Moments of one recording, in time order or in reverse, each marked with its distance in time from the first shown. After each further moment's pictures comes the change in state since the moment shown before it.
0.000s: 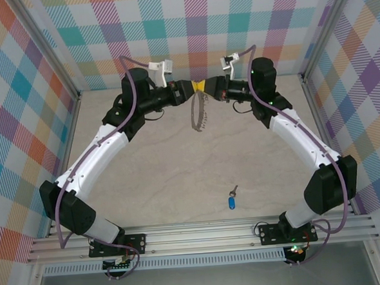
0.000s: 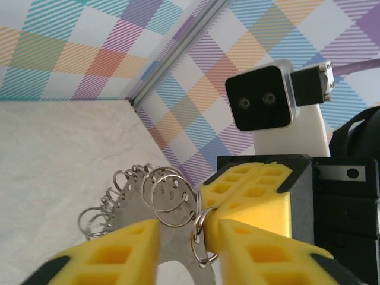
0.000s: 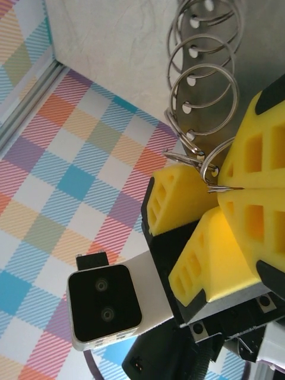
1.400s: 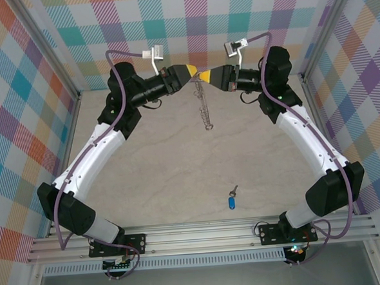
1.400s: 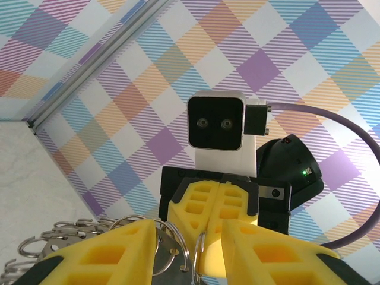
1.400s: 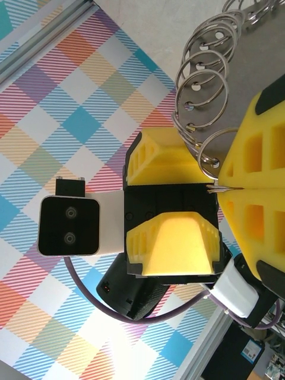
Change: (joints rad) left arm 0.030 -0.002 0.024 0.288 0.195 -0.313; right arm -0.024 -0.024 0.111 0.069 -0.143 0.019
